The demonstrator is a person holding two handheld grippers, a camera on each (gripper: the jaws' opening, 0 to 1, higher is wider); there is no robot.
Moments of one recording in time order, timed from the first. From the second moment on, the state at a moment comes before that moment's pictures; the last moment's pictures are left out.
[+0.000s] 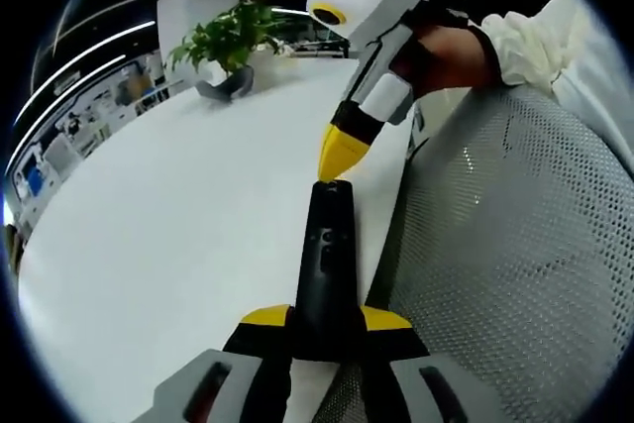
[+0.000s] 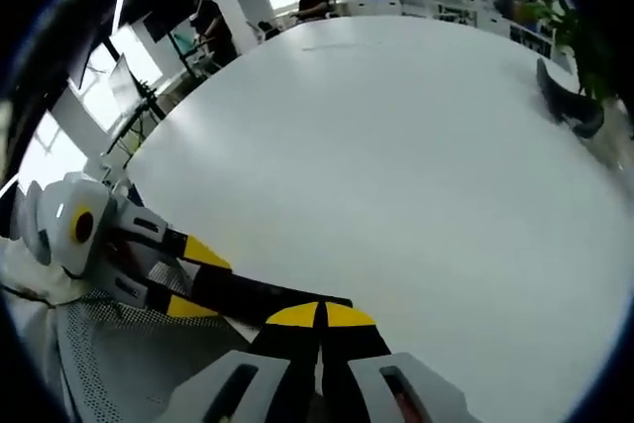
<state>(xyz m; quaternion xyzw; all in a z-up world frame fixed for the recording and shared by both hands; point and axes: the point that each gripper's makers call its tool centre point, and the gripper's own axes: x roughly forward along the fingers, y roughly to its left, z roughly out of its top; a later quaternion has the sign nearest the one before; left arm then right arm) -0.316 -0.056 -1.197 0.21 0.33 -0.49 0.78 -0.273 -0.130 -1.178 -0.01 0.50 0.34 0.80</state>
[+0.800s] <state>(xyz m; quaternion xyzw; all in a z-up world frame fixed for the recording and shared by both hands) -0.316 -0.057 -1.197 0.21 0.33 -0.50 0.78 -0.279 -0.132 -1.188 -0.02 0.52 0.33 0.79</state>
